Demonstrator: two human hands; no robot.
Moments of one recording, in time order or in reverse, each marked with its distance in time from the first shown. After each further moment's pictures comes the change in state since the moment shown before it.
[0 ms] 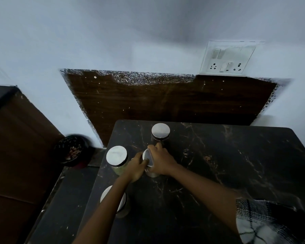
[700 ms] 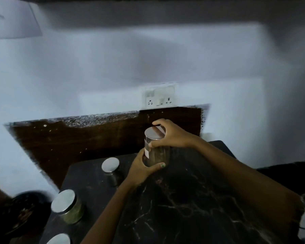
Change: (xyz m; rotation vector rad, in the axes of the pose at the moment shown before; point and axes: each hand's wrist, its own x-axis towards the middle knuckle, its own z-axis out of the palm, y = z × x) left_hand -0.023 0.194 0.091 -0.295 -0.096 0.488; right_hand -0.140 0.106 -0.238 0.282 0.323 -0.038
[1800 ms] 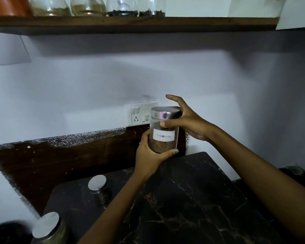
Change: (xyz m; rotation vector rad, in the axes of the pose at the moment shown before) left_hand 0.009 0.116 0.056 -0.004 0.228 0.380; right_hand -0.070 -0.028 -0.103 0.625 0.256 -0.130
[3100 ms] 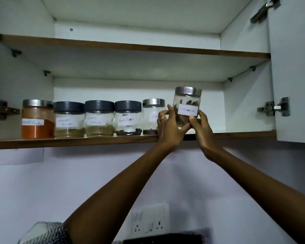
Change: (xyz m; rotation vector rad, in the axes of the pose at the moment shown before) left_hand 0.272 0.248 0.026 0.451 0.162 0.471; right_hand 0.153 -0.162 -0.111 -0.134 0.556 -0.602
